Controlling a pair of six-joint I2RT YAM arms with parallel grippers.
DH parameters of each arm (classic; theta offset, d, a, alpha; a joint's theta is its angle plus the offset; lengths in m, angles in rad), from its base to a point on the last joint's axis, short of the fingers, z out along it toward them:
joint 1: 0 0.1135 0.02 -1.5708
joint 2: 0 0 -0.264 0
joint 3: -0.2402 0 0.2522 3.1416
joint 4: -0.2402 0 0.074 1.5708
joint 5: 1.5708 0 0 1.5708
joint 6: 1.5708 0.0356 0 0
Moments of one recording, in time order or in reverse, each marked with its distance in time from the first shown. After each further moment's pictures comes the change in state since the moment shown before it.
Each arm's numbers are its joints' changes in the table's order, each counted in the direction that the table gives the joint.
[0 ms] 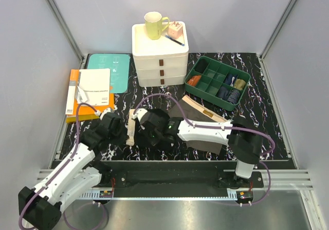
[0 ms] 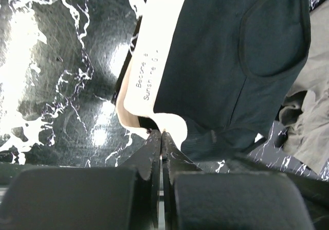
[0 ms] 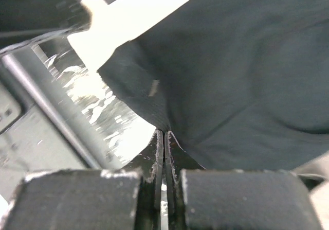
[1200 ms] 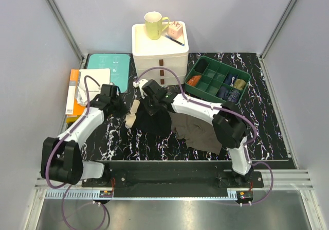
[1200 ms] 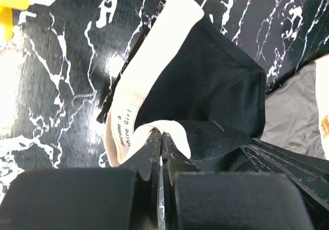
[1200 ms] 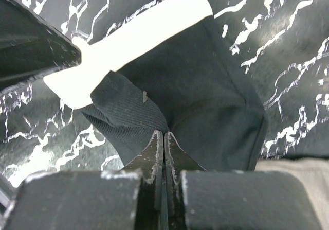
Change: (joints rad) left arm 0.301 0.552 -0.264 0.318 0.208 0.240; right arm -0.278 0.237 -0.368 -0.074 -0.073 -0.124
